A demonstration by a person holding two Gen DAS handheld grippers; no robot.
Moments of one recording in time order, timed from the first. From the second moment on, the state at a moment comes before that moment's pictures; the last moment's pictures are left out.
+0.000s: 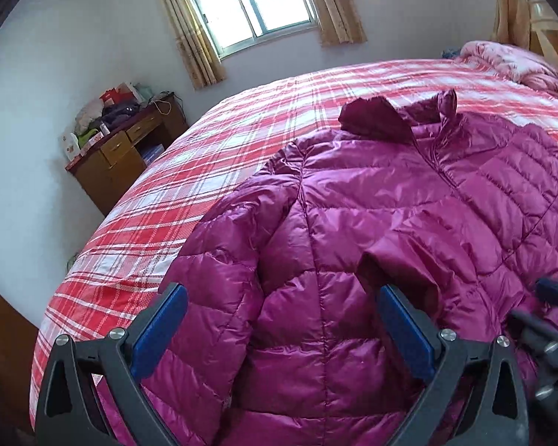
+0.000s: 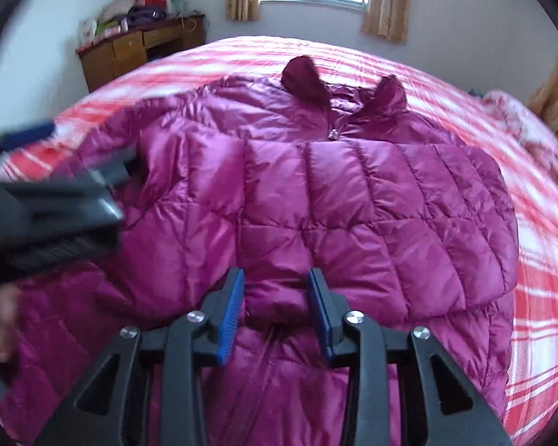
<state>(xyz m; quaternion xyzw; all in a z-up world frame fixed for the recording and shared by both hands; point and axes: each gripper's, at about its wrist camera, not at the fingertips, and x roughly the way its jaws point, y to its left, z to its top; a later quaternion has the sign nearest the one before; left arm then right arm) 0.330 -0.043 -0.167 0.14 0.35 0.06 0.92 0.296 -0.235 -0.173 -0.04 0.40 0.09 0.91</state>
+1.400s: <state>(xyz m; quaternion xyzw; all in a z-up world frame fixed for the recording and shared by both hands) 0.413 -0.072 -0.206 0.11 0.40 0.06 0.91 0.424 -0.386 -0.196 0.05 0.40 -0.07 0.91</state>
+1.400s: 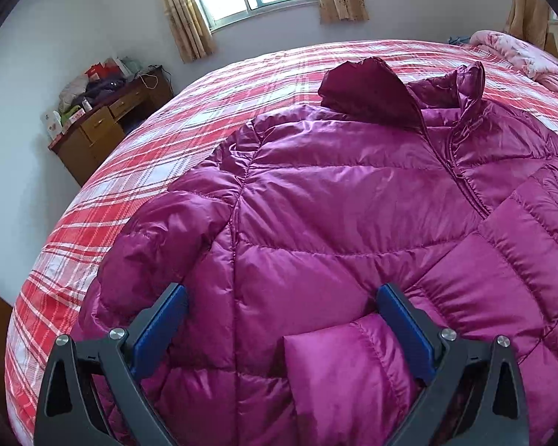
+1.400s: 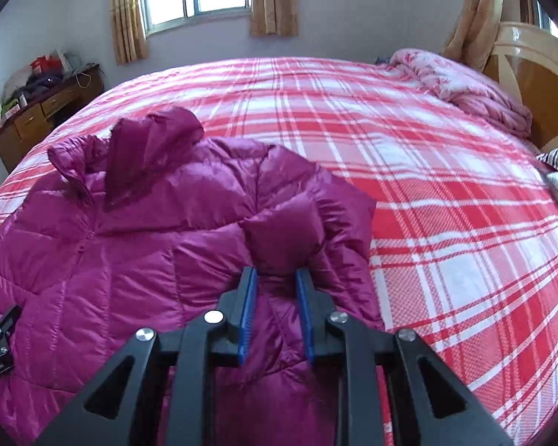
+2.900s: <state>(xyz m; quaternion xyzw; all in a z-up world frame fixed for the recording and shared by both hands) 0.422 -0.063 -0.211 0.08 0.41 0.03 0.91 0.368 -0.329 -0.210 -0.03 0.43 -0.07 0.90</state>
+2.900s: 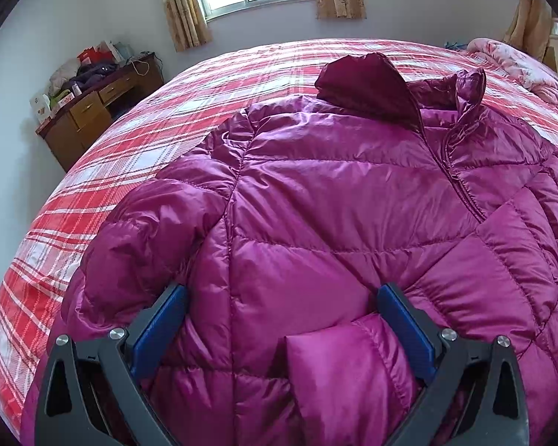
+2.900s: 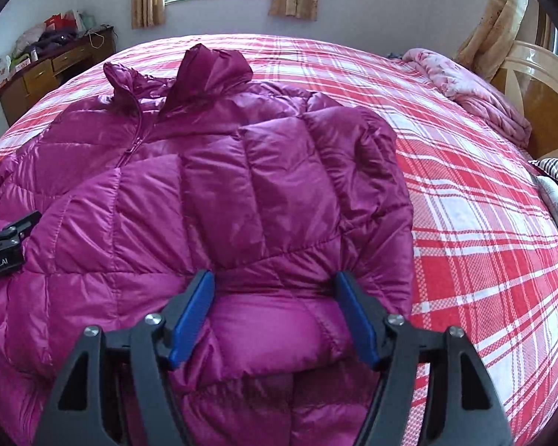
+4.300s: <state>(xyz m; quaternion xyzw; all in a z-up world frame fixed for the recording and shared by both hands) 0.219 0.166 -0.180 0.01 0.39 0.08 0.92 0.358 -0.331 -0.206 -0.04 0.42 -0.08 0.91</state>
